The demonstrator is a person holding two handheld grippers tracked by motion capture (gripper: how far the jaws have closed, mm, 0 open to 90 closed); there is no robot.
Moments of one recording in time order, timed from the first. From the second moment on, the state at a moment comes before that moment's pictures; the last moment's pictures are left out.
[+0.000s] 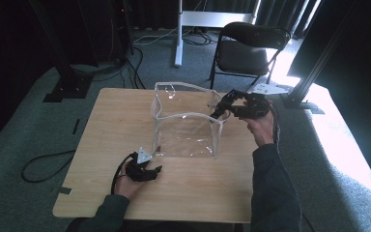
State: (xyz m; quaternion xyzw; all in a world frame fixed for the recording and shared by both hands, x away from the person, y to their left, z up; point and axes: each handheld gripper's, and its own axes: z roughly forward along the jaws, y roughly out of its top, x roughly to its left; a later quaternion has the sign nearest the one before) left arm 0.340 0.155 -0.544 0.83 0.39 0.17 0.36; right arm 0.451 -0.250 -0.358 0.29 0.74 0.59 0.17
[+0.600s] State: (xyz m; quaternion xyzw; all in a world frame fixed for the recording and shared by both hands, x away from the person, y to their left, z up) left arm 0.340 0.153 -0.544 0.83 0.39 0.17 0.36; right arm 0.461 -0.255 -0.389 0.31 0.75 0.57 0.13
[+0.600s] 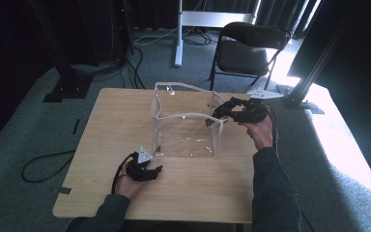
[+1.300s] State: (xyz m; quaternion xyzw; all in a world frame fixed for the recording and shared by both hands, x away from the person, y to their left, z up) left arm 0.340 0.152 -0.544 0.83 0.39 0.17 0.36; right arm 0.459 -0.249 -0.395 0.32 0.78 0.52 0.14
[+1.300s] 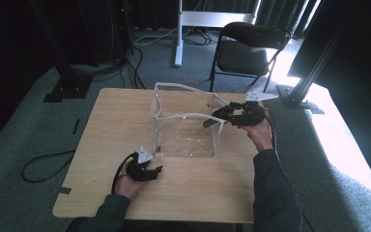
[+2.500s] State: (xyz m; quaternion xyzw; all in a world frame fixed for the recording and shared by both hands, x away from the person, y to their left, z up) left arm 0.339 0.151 -0.544 0.83 0.39 0.17 0.36; right arm 0.378 -0.272 -0.487 0.40 0.77 0.45 0.21
